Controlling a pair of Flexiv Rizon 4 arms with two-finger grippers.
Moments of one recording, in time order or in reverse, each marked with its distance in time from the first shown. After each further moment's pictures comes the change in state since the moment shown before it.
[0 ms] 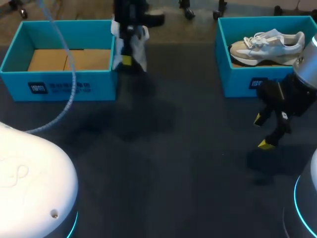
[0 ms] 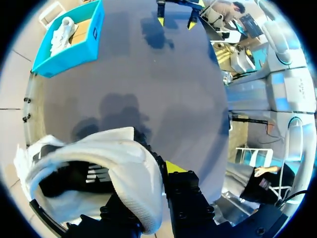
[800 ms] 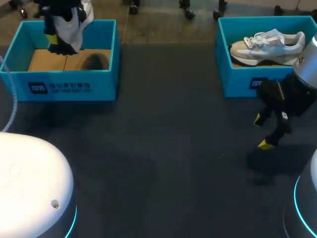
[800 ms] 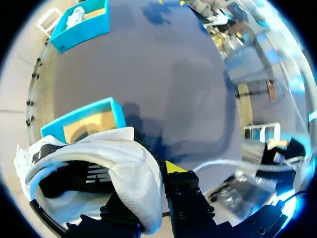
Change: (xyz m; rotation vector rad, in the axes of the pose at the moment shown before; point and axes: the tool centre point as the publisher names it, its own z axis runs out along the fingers) left arm -0.068 0.214 0.005 0.012 -0.033 0.184; right arm 0.000 0.000 0.000 0.000 0.000 0.000
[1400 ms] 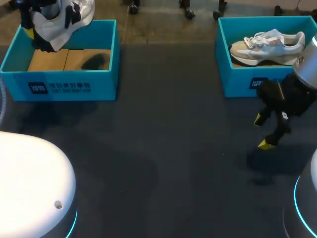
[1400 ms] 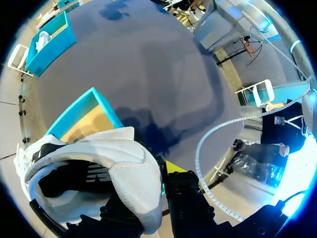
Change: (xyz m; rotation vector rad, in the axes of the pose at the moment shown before) left arm -0.007 0.057 -0.005 -0.062 0.032 0.313; right arm 0.000 0.000 0.000 0.000 0.000 0.000
